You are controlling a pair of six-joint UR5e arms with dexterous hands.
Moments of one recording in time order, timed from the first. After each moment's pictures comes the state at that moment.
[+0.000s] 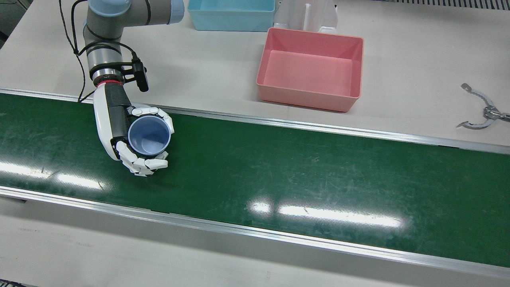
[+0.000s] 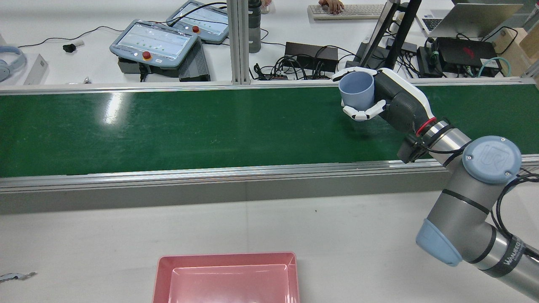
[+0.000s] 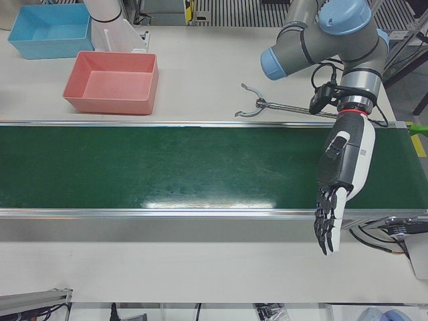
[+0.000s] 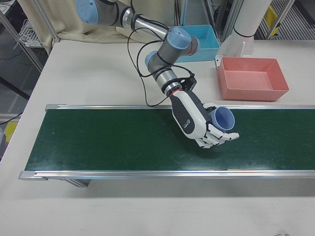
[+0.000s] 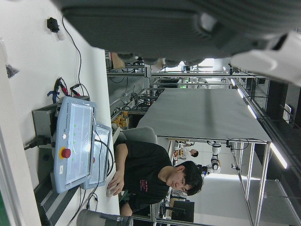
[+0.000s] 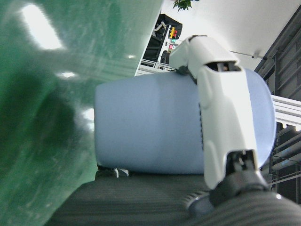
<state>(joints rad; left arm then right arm) -1.45 -1.85 -1.63 0.27 1.81 -0.01 0.84 -1.29 1.92 -3.46 -1.24 -0.39</state>
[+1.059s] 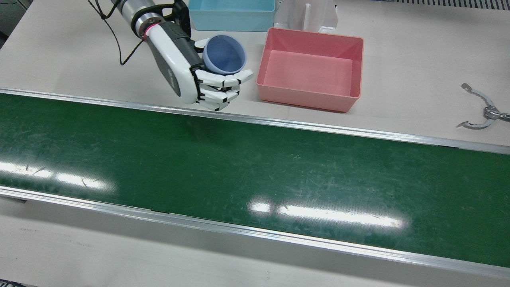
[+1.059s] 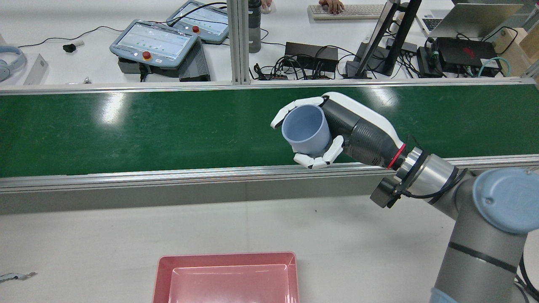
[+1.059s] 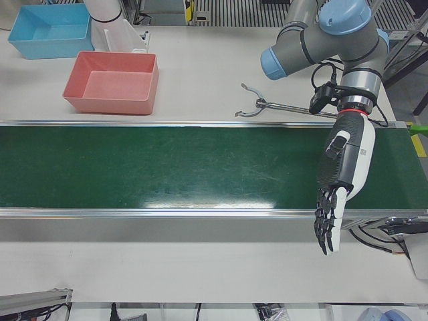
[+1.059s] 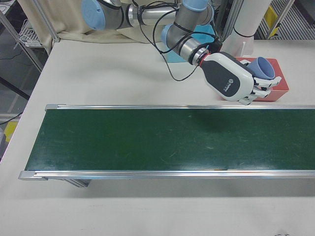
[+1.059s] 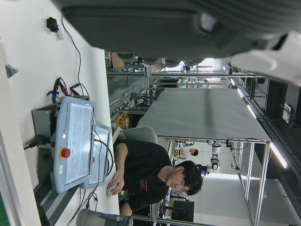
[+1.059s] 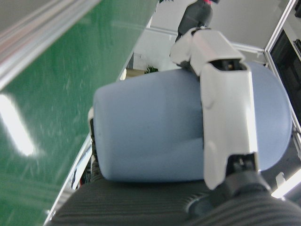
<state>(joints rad) -1.45 -1.84 -1.64 0.27 1.81 -0.01 0.66 -1.23 2.23 -3.63 -1.33 -0.52</state>
